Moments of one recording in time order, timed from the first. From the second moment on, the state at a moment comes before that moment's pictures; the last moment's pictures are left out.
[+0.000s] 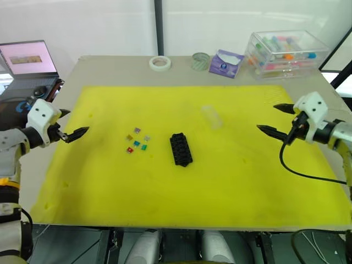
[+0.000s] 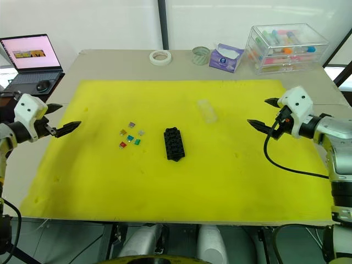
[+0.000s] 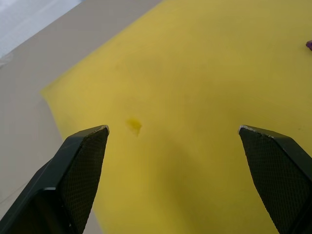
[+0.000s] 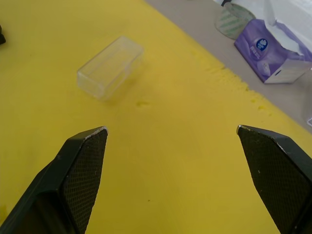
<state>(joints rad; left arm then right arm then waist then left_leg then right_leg) -0.47 0.90 0.22 0.55 -0.20 0.01 -0.97 -0.41 -0.93 -0.21 0.16 0.30 0.26 0.97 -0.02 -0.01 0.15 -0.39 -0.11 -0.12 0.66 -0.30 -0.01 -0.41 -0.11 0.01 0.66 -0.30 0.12</state>
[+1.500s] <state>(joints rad) -0.50 0.90 0.21 0.59 -0.19 -0.03 -0.98 -0.40 -0.93 -0.21 0.16 0.30 0.25 0.99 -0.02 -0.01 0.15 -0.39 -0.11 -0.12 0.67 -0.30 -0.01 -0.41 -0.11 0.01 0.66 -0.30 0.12</state>
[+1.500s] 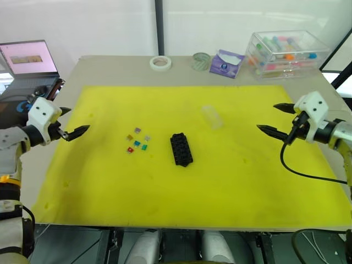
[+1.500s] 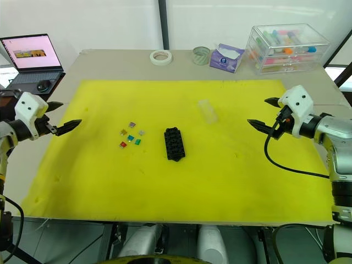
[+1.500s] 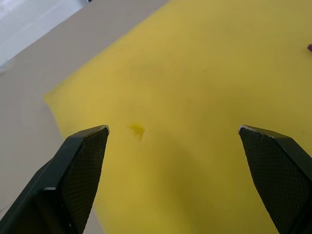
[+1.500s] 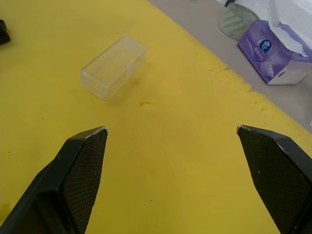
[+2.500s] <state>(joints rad) -0.24 0.95 0.45 0.07 -0.68 0.96 -1.03 -0.72 -0.63 0.13 -0.27 0.46 0.44 1.10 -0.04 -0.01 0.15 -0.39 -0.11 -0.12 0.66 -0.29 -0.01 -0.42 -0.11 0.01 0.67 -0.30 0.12</state>
